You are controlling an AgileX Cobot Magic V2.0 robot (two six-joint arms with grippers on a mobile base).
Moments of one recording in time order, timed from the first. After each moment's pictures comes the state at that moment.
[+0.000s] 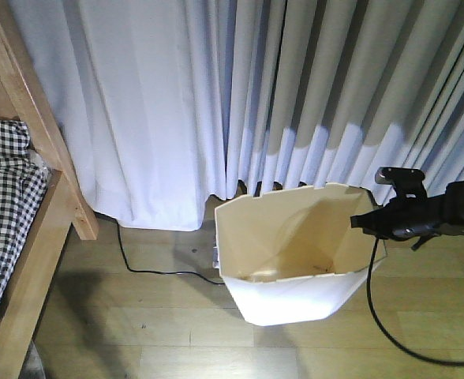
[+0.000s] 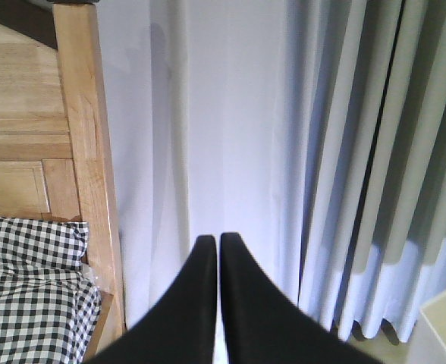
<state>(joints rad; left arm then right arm) -0.02 -0.02 0.03 -0.01 0.15 -0.05 -0.16 2.28 -0.99 1.70 0.32 -1.85</state>
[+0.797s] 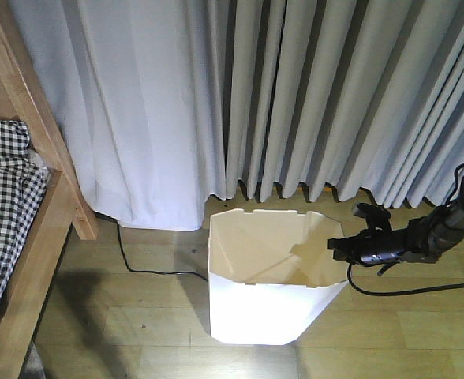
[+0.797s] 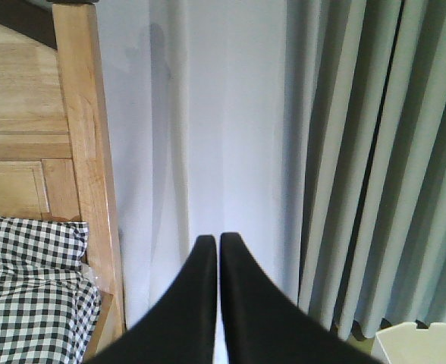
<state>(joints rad) -0.02 -0.02 0.03 -0.01 0.15 -0.05 -0.18 2.83 -1.41 1.70 0.49 -1.74</state>
